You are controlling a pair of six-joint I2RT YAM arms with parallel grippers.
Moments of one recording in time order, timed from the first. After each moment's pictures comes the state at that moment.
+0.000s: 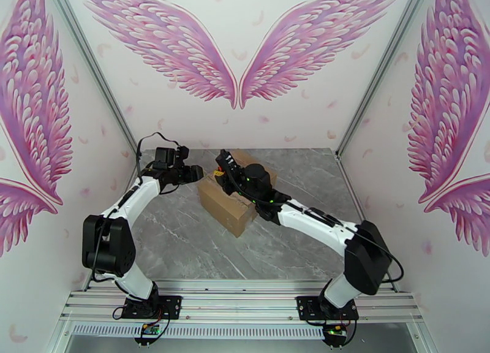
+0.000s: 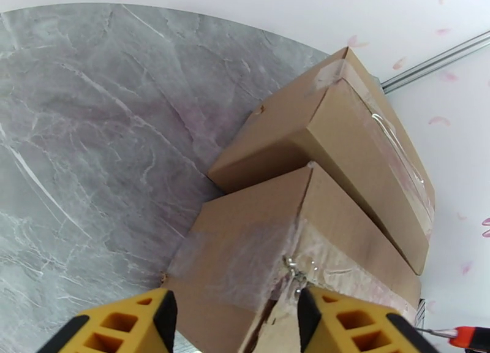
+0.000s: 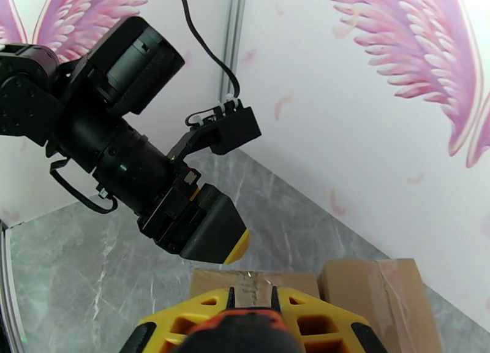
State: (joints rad) left arm -0.12 1.68 1.34 -0.44 0.47 -0.34; right arm 0.77 1.68 1.28 0.27 -0.07 -0.15
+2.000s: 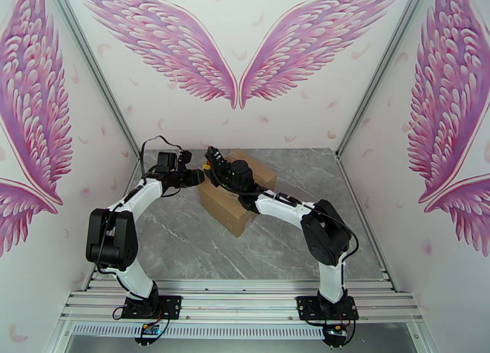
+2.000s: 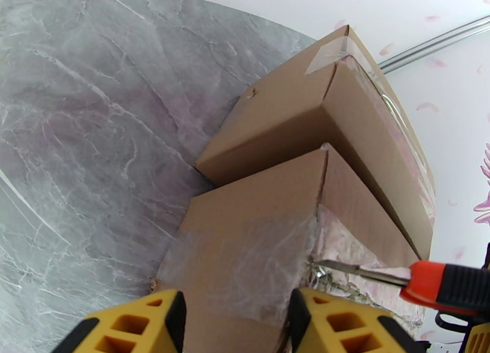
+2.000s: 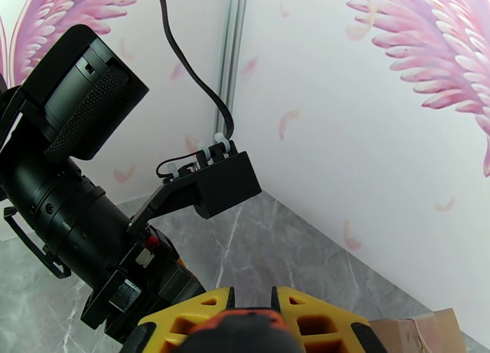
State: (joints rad) left arm -0.12 1.73 1.28 -0.34 0.56 -0.33; right arm 0.73 1.96 1.43 0.49 -0.11 -0.16
